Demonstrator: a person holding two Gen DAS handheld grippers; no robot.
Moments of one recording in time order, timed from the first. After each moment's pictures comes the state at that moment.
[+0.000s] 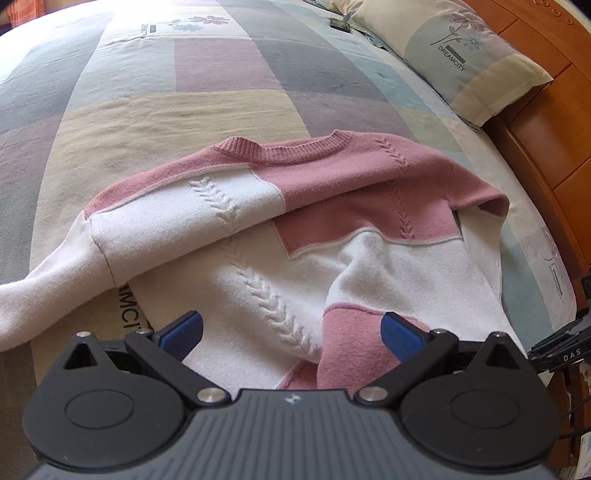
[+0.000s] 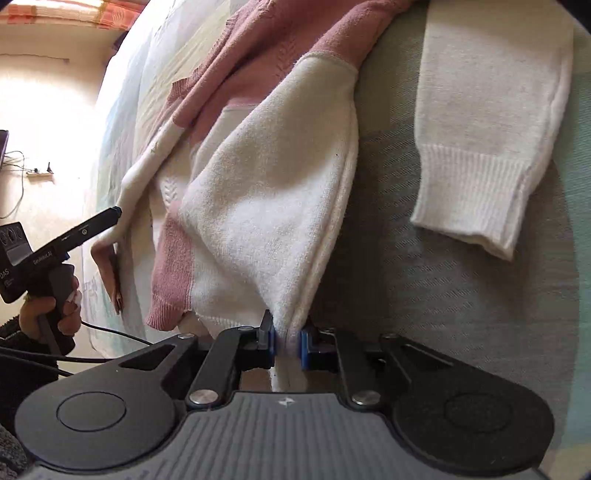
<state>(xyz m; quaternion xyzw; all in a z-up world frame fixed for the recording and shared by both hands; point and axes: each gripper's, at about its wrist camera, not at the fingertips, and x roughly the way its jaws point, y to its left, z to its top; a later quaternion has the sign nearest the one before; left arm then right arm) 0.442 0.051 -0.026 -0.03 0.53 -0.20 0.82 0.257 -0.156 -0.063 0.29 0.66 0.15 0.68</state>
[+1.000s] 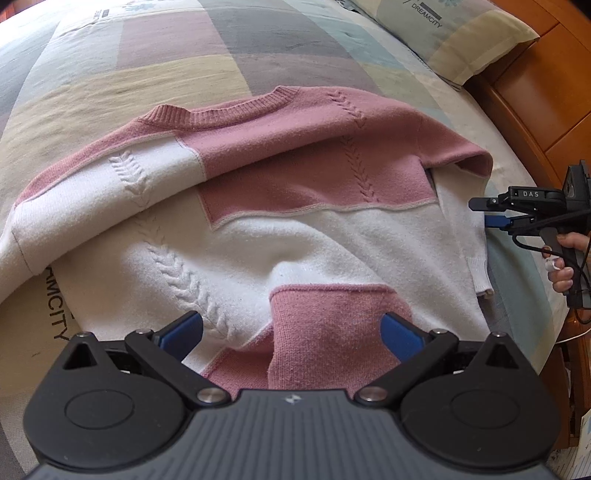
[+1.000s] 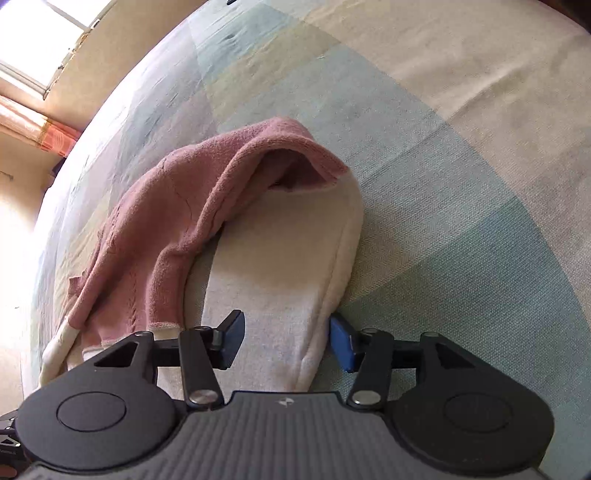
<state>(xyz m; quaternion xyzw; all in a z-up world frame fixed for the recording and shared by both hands) 0.429 -0.014 -0.043 -0.01 0.56 -0.23 0.79 0.298 -0.346 -0.099 0.34 0.49 -0.02 0.80</state>
